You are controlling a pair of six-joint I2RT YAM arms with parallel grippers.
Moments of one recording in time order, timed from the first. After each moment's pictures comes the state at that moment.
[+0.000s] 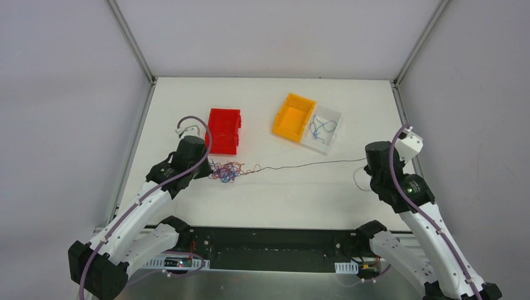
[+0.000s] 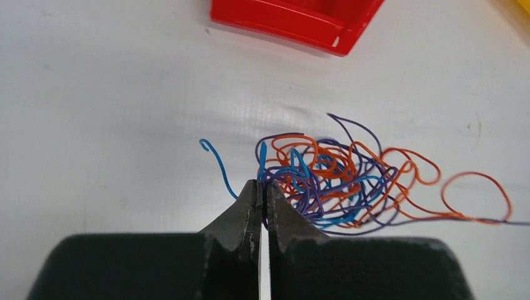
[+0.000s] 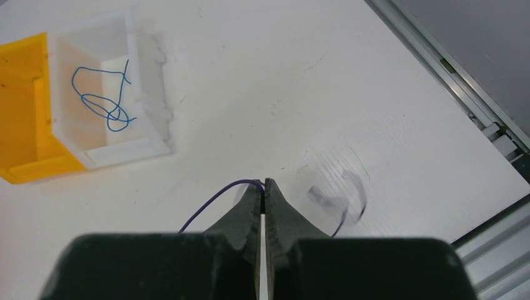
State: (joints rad) left arm -0.46 0.90 0.73 -0.64 -0.23 -0.57; right arm 0.47 0.72 0.91 -0.98 0.76 0.78
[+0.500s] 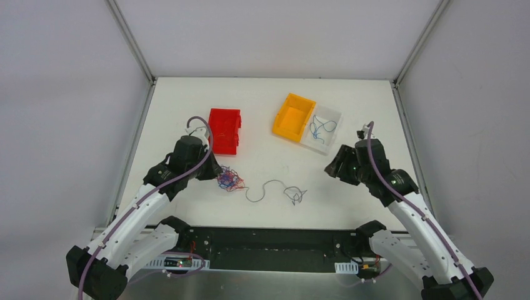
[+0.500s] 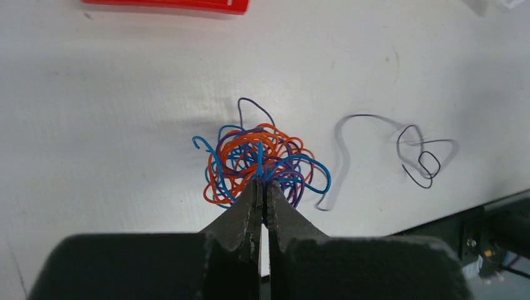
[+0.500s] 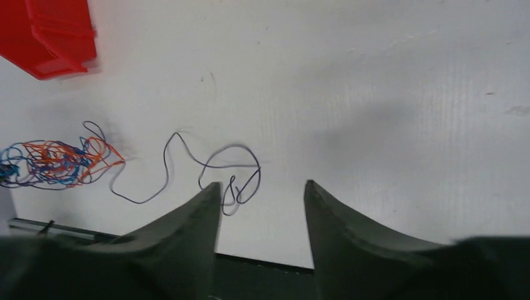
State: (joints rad) left arm -0.45 0.83 0.72 -0.64 -0.02 -0.53; right arm 0.44 0.75 0.80 -0.82 0.08 0.69
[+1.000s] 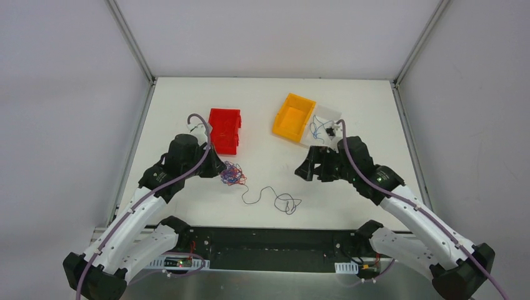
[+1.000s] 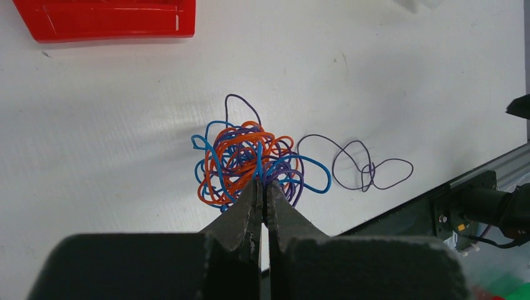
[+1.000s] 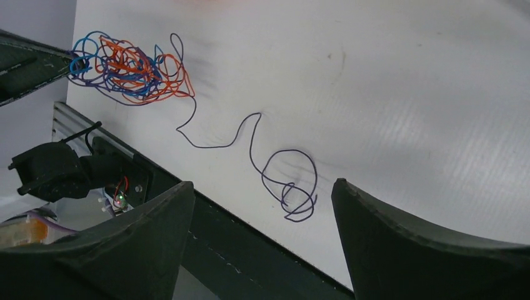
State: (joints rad) left arm -0.45 0.80 0.75 -0.59 0.12 -0.49; right arm 0.63 0.85 0.80 -0.60 -0.14 0.60
